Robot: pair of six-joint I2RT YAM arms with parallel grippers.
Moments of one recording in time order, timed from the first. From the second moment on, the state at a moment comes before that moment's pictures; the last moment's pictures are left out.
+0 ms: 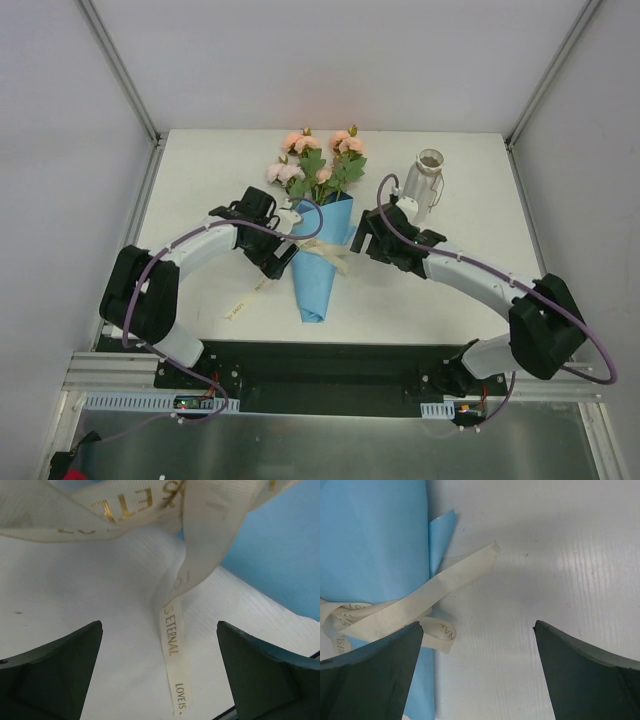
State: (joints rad) left arm -0.43 1.52 0.97 -0.64 0.25 0.32; right arm 0.71 1.44 0.93 -0.40 0.34 0.84
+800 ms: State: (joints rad) left arm -0.47 1.63 0.98 -0.55 0.26 0.36; right arm 0.70 1.32 0.86 -0.33 0.36 0.91
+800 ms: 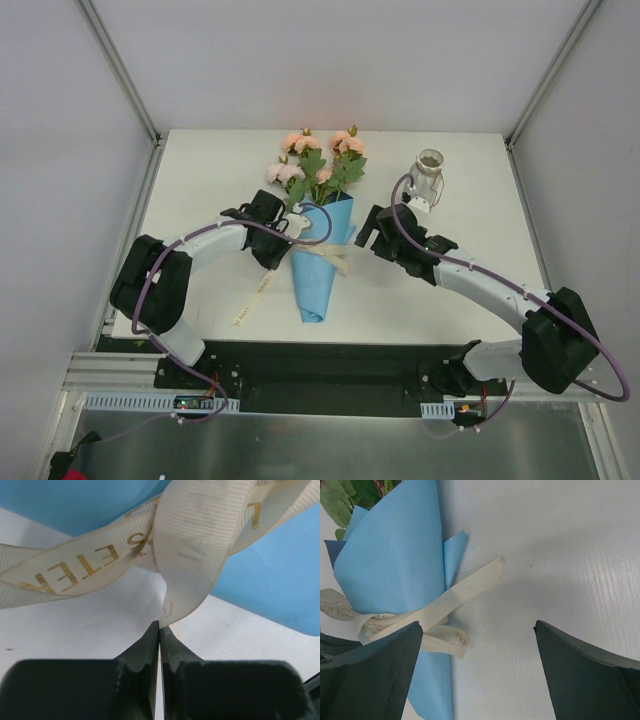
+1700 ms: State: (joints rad) left arm -0.44 1.48 0.98 -0.59 0.09 0.37; right arm 0.73 1.68 0.91 -0.11 0.33 1.14
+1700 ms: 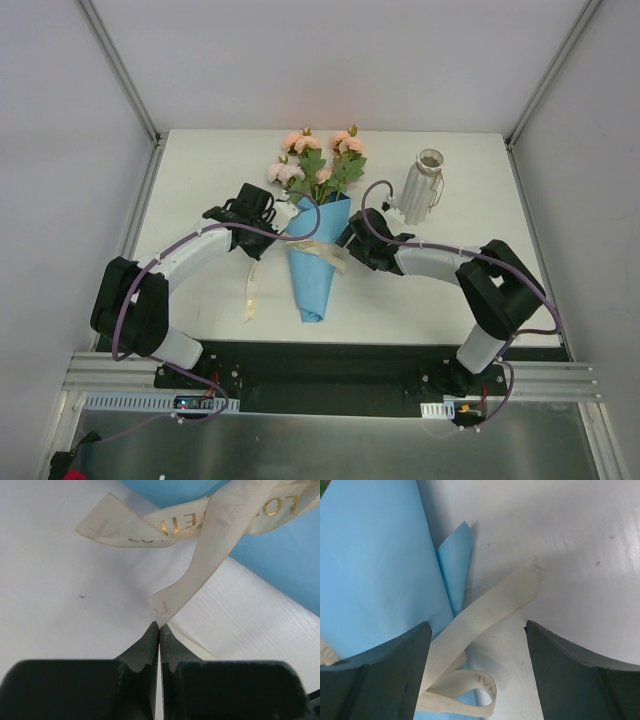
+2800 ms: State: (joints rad) left arm -0.44 1.47 0.97 -0.60 0.07 0.38; right arm 0.82 1.67 0.86 0.04 0.33 1.32
